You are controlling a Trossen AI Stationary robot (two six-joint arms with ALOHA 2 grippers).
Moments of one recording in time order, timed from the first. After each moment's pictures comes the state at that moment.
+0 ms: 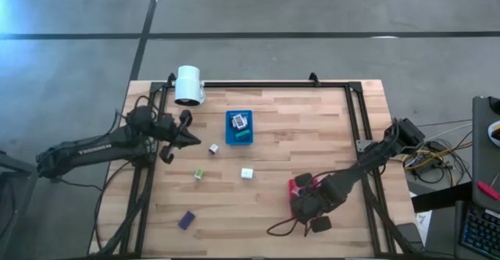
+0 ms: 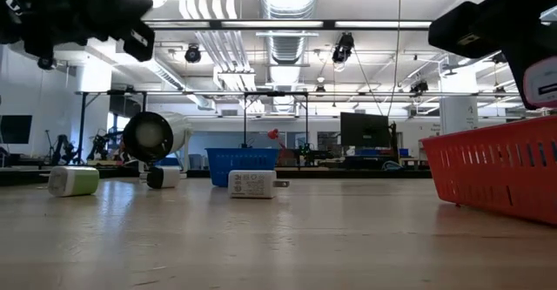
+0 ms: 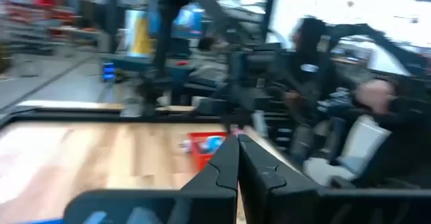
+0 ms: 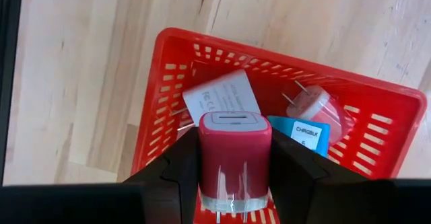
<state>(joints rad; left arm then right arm) 0.41 0.51 0.23 0.32 0.73 -0.16 0.60 1.71 1.23 -0.89 0.02 0.37</state>
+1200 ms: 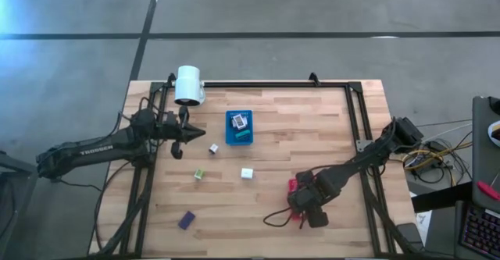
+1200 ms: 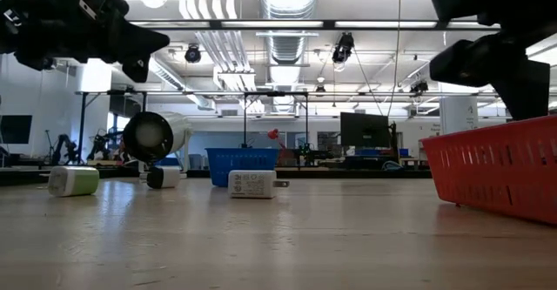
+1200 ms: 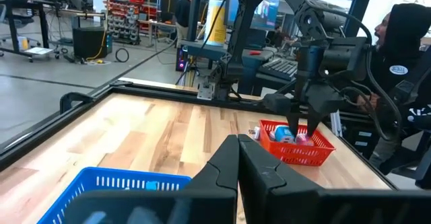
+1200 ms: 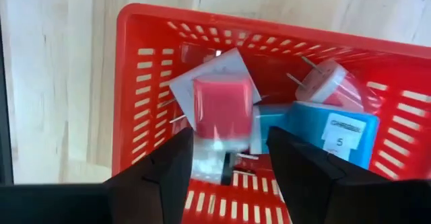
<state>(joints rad) 0.41 0.50 0.16 0.31 0.45 -0.12 0.53 1.71 1.16 -0.85 -0.09 0.40</state>
